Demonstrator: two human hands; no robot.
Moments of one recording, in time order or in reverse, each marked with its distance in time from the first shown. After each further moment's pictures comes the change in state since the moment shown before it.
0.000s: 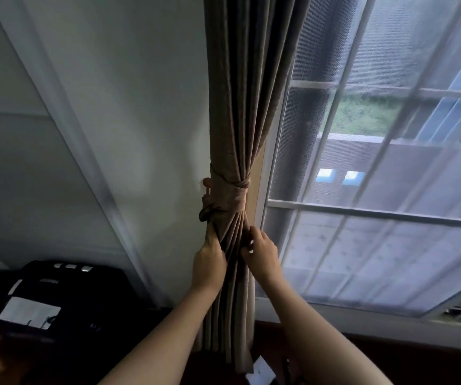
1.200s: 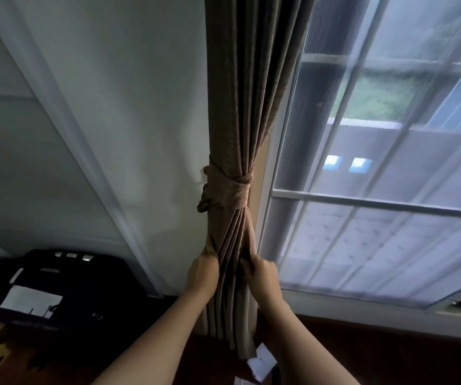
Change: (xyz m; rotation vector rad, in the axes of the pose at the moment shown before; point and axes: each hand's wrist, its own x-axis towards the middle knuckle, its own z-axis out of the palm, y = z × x) left_hand -0.005 -0.043 0.016 0.173 -0.363 -0.119; right_hand -0.036 0.042 0.049 0.025 -0.056 0.115
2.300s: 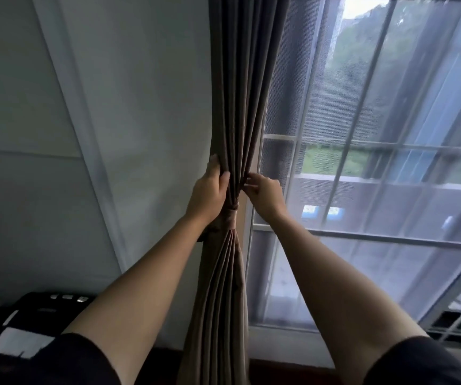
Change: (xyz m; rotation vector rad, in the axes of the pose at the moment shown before) left_hand -0.023 0.138 -0.196 -0.306 0.539 0.586; right_hand 0.060 -0.171 -0.202 0.114 0.248 -0.325
